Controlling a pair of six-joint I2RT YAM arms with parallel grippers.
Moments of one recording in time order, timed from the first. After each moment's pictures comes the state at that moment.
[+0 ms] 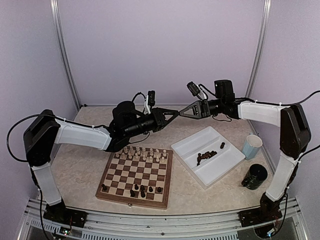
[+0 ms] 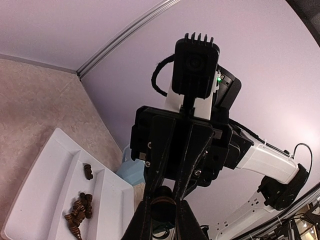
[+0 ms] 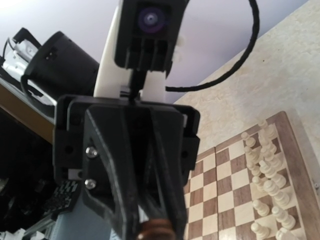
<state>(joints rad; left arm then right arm) -0.84 1.85 1.12 0.82 0.30 -0.94 0.43 1.80 1.34 0.07 -1.30 0.33</state>
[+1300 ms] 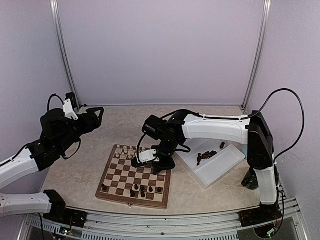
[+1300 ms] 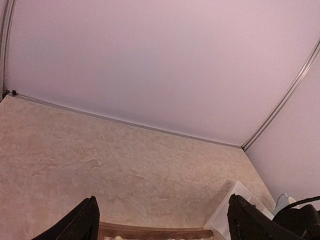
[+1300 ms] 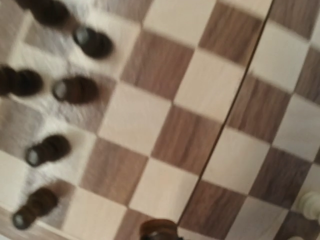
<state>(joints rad) -0.61 0.86 0.63 0.13 -0.30 -0.51 1.04 2.13 1.82 -0.98 -0.23 -0.80</state>
